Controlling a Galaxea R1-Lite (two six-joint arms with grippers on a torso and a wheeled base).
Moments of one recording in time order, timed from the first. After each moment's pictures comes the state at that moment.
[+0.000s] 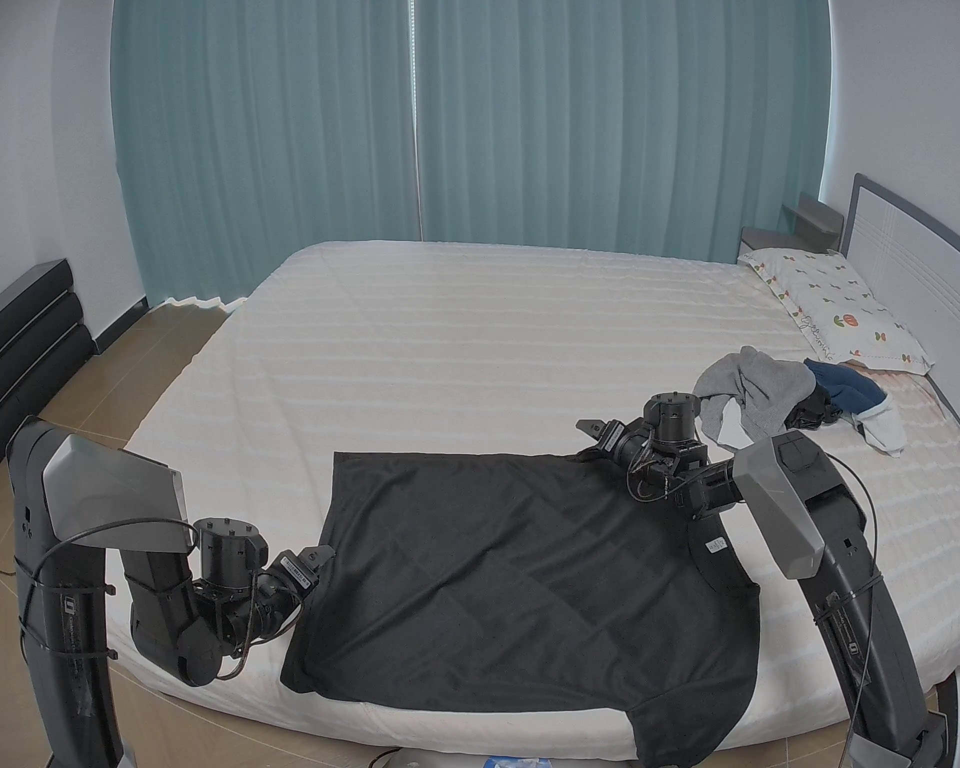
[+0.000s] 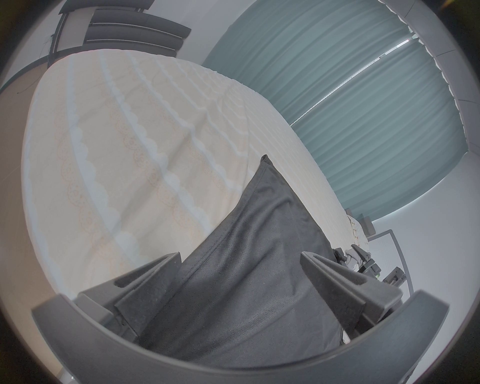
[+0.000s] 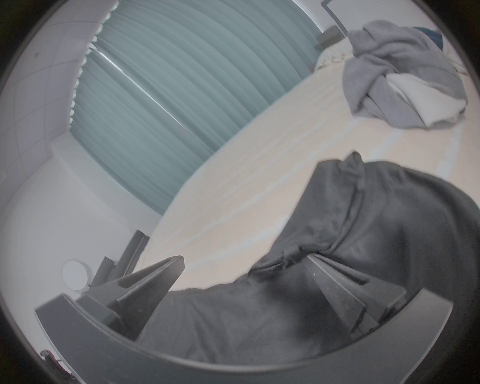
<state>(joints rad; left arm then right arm) -0.22 2.33 -0.38 -1.34 0.03 -0.97 0.24 2.88 -2.00 -0.55 0.11 0.73</state>
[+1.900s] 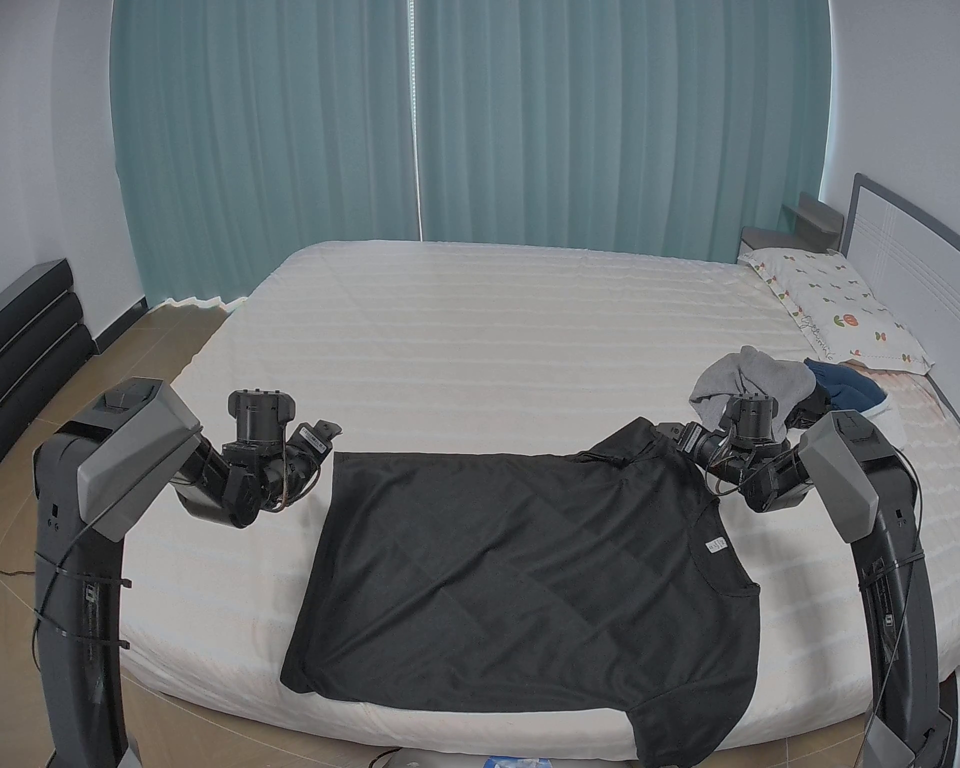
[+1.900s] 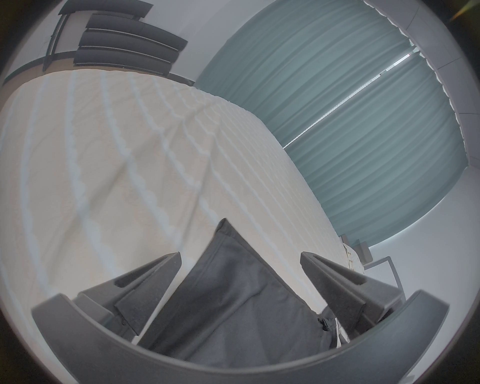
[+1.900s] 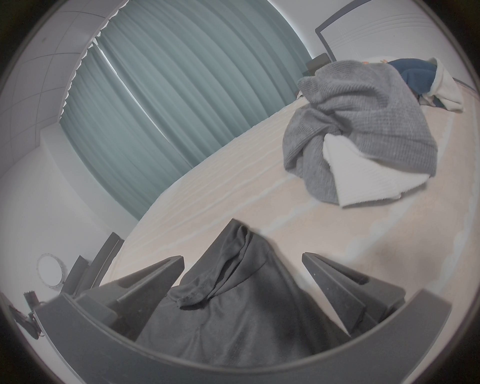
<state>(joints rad) -0.11 2.45 -1.30 -0.65 0.02 -0.94 0.02 2.77 -1.75 -0.66 0.16 0.56</state>
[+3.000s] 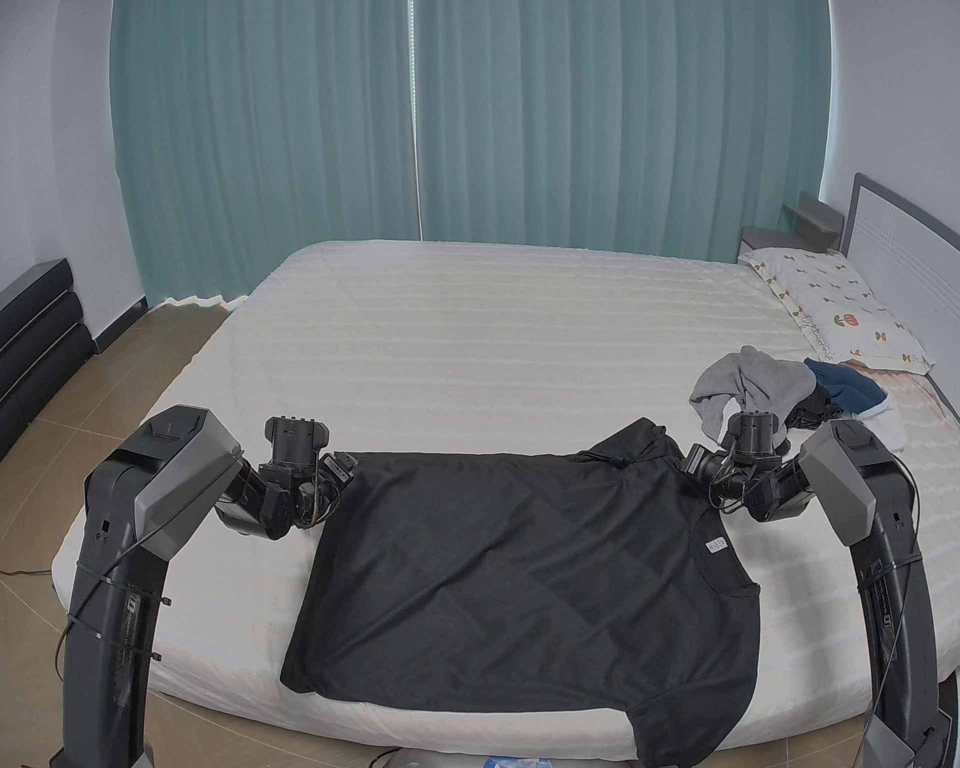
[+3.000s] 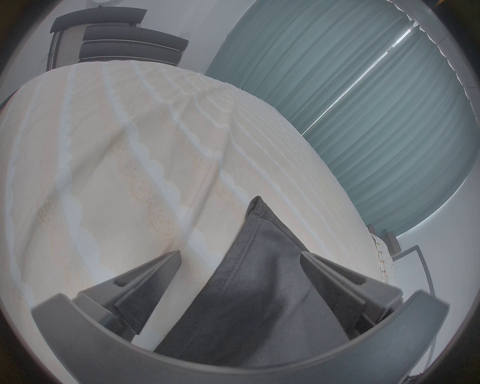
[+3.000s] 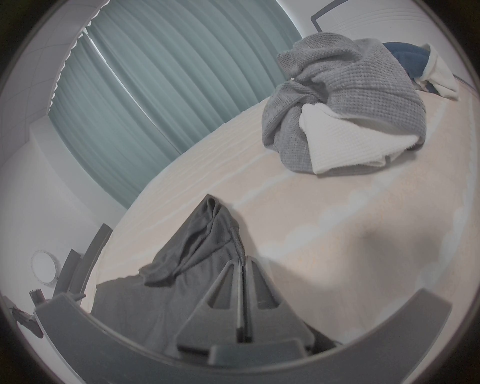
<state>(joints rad) -0.15 2.64 -1.50 -0.51 0.12 -0.90 0.00 2.81 -1.74 -0.59 0.17 0.52</state>
